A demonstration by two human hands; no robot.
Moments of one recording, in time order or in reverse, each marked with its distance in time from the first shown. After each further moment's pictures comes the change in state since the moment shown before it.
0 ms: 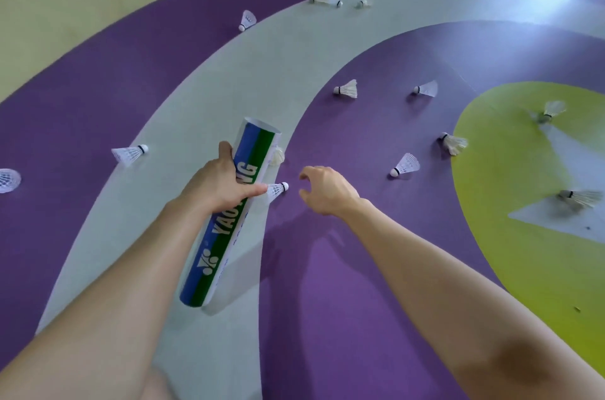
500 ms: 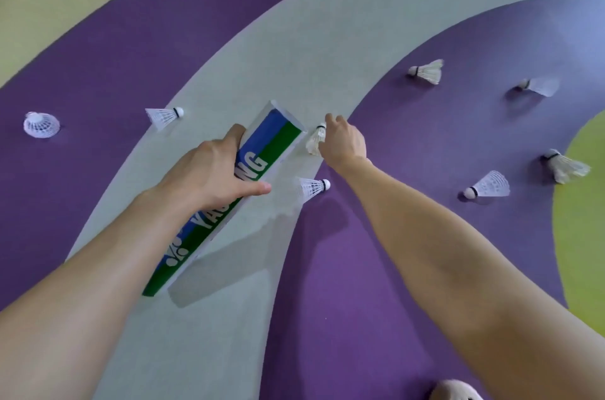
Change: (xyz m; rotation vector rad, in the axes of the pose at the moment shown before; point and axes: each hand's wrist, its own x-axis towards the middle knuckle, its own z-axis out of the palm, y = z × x) left_hand 0.022 -0.038 -0.015 0.186 0.025 -0.104; right_hand 0.191 -0.010 0.055 -0.125 0.154 -0.049
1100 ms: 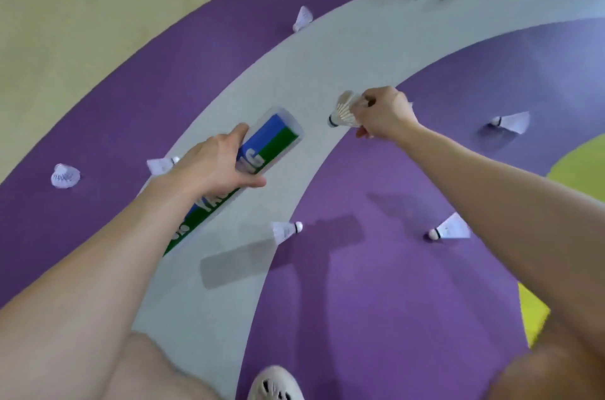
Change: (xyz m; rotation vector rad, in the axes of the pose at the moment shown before) left_hand 0.069 0.108 -0.087 0.100 0.006 0.018; right_hand 0.031 0.092 -0.239 0.549 -0.008 0.202
